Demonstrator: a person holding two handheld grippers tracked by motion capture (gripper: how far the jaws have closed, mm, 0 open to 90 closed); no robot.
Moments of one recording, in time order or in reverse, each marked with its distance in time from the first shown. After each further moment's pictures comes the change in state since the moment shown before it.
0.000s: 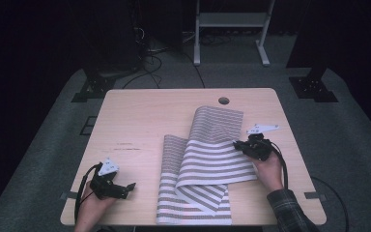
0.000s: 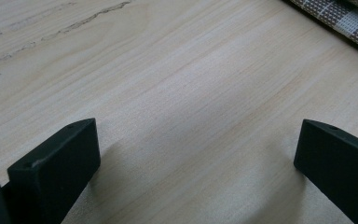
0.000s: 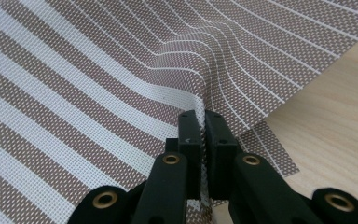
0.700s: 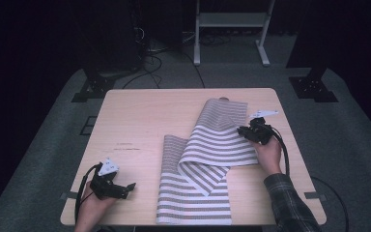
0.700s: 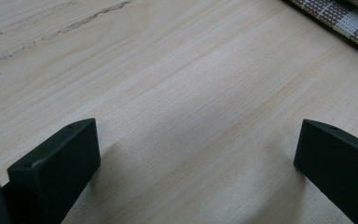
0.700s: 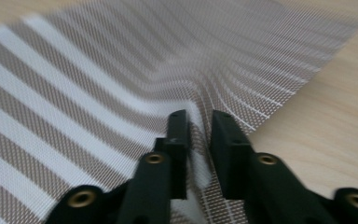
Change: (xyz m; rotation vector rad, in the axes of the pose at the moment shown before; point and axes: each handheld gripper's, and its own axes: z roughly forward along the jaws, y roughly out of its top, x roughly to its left) left arm 0.000 0.000 0.000 -0.004 0.003 -0.001; right arm -0.048 0.026 0.022 0.000 -0.110 0.056
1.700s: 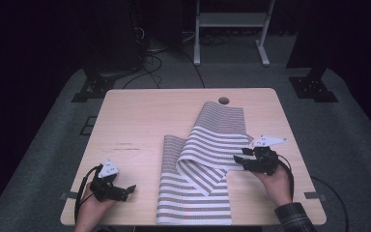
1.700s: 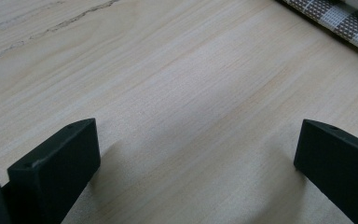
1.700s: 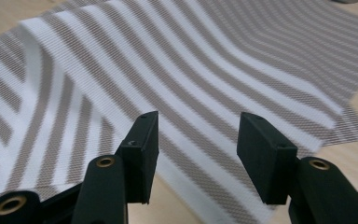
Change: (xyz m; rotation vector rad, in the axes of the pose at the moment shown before) left arm -0.004 -0.002 -0.003 0.003 -0.019 0.020; right arm 0.073 -0.052 -0.067 -0.029 0.109 -0.064
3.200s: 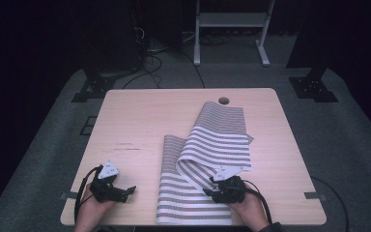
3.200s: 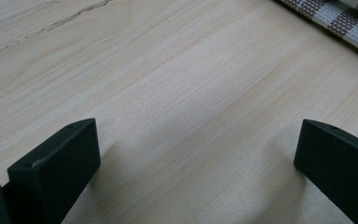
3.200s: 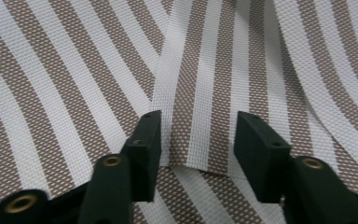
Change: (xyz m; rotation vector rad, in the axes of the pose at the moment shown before) left arm -0.002 -0.001 -0.001 -0.001 -0.005 0.005; right arm 0.107 -0.025 0.042 0.123 0.157 -0.237
